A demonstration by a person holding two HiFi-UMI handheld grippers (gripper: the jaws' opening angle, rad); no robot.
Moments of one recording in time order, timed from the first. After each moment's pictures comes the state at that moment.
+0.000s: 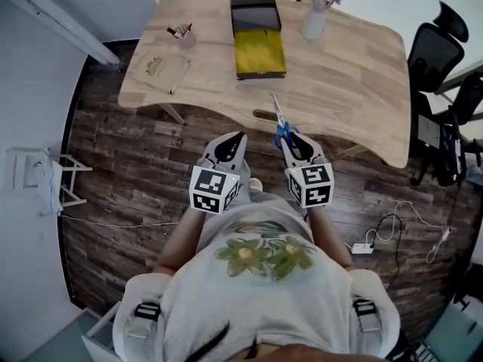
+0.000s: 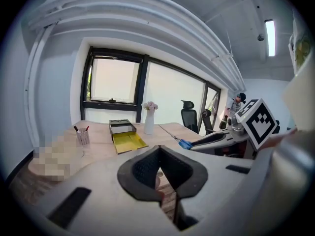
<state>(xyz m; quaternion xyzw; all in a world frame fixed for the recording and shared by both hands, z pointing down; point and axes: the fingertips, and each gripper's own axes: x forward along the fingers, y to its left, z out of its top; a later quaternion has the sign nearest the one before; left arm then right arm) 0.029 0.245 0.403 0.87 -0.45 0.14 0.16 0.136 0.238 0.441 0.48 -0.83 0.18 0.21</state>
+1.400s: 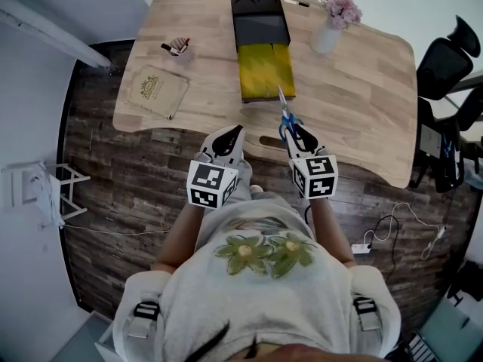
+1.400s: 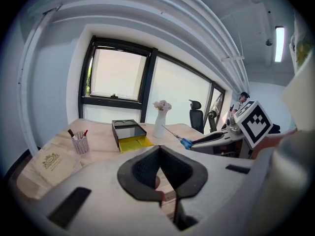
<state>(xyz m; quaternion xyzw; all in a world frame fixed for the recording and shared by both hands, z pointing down) -0.006 0.094 0.419 0.87 -0.44 0.15 0.18 0.118 0.085 0.459 0.49 -0.81 0.20 0.24</state>
